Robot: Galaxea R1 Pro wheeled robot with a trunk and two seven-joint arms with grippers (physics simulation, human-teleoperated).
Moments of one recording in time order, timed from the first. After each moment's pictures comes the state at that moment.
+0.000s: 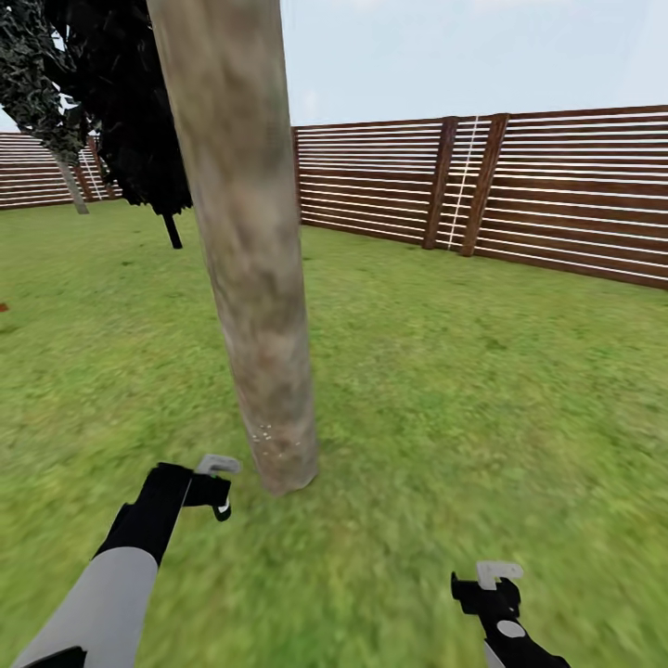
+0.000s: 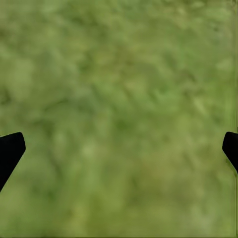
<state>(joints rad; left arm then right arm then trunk) -0.72 -0.01 0.32 -0.78 -0.62 0.68 -0.50 -0.53 -0.02 -0.49 -0.18 0.50 -0.28 -0.12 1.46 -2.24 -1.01</state>
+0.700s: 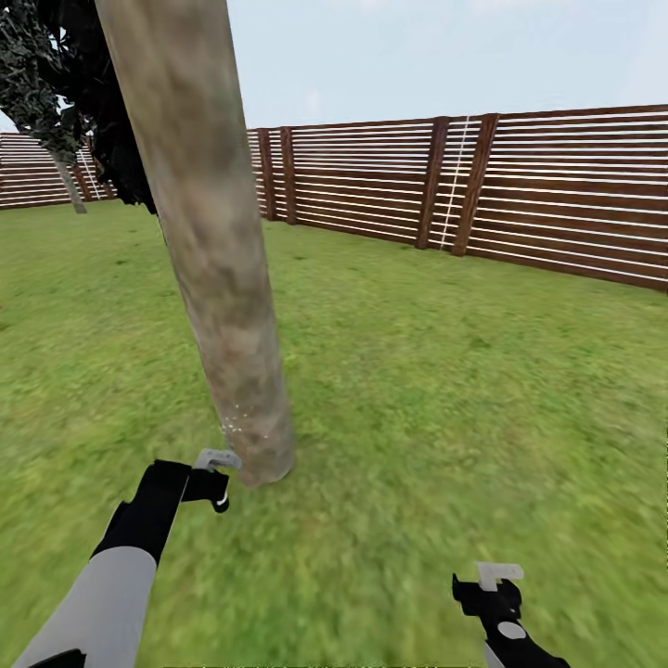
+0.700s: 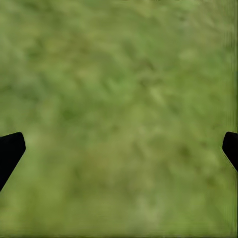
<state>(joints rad) -0.71 -0.01 0.33 -0.82 -0.62 0.67 -0.50 -0.53 -0.03 -0.48 -0.18 0.51 -0.28 -0.13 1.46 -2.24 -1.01</state>
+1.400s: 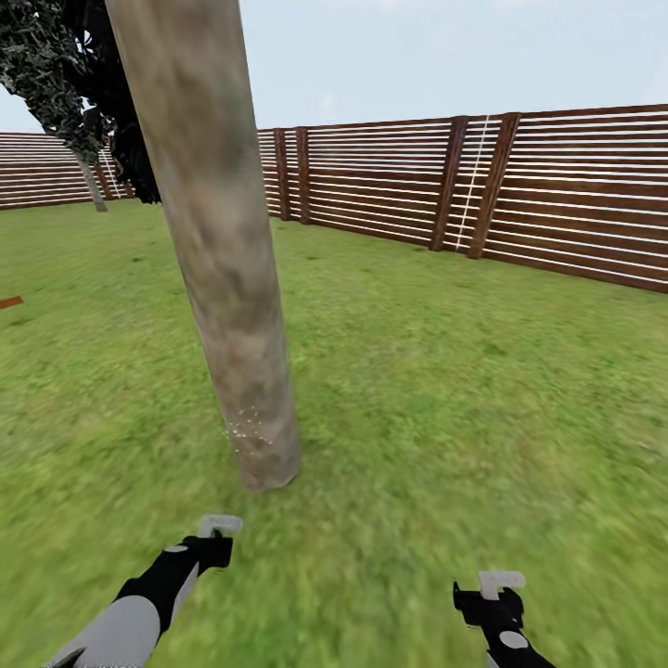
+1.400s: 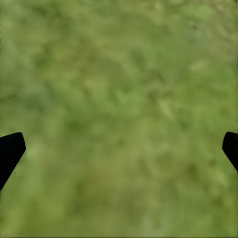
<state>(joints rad) -0.67 -0.01 0.58 -0.30 -0.62 0.12 -0.16 -0.51 -0.03 -0.48 -0.17 0.51 -0.28 -0.13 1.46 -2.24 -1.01</state>
